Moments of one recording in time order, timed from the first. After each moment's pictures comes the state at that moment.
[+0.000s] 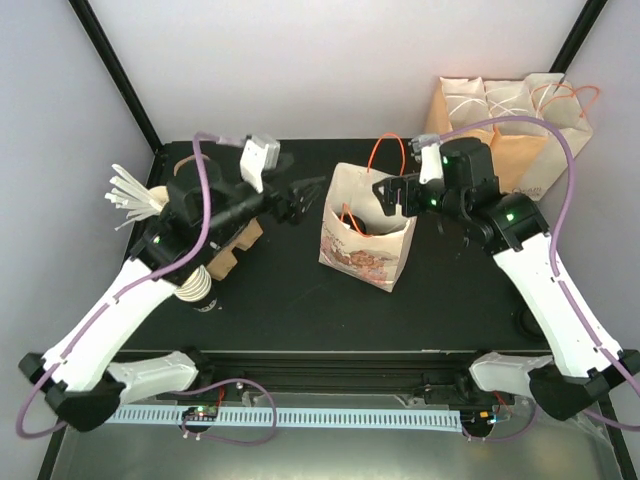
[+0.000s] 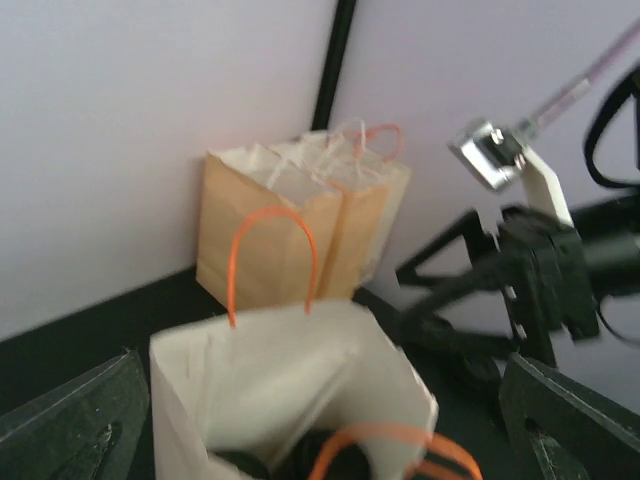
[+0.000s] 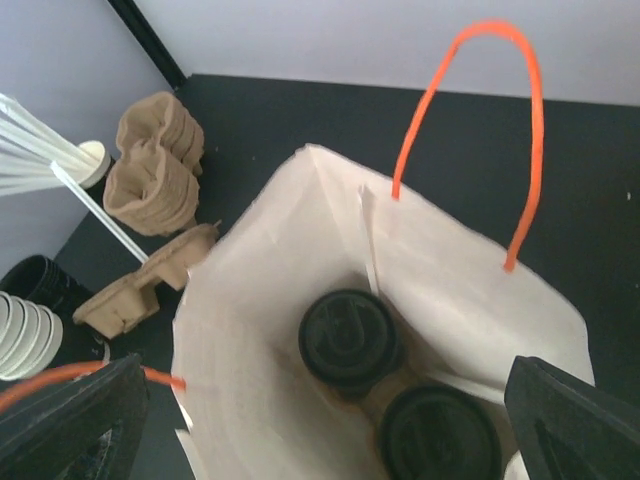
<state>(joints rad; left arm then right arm) -0.66 1.14 1.40 -0.32 0.20 -0.22 0.50 1.26 1.60 -0.90 -0.11 0.27</state>
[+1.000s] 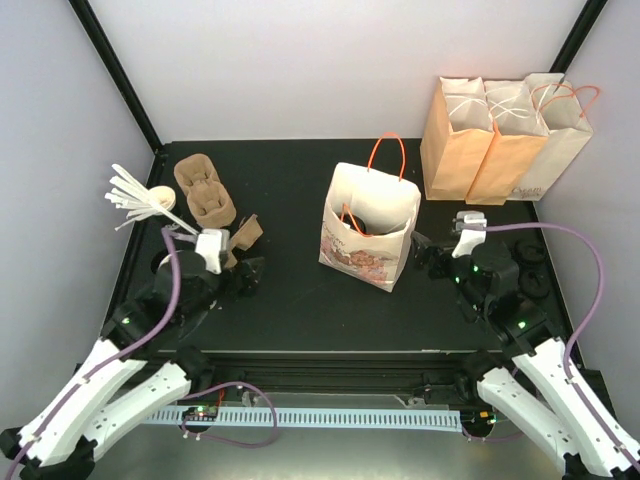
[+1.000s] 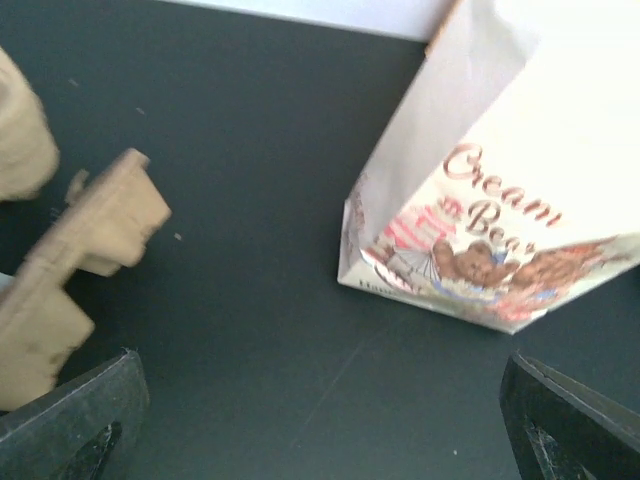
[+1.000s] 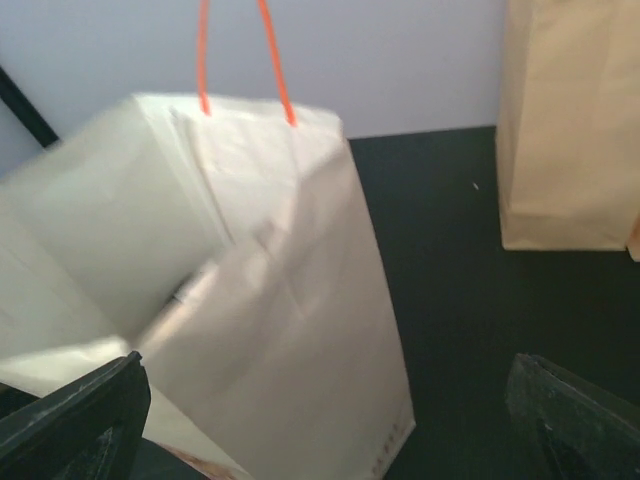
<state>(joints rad) -0.66 0.57 0.86 -0.80 -0.18 -0.51 0.50 0.59 0.75 -0.46 0.15 0.32</state>
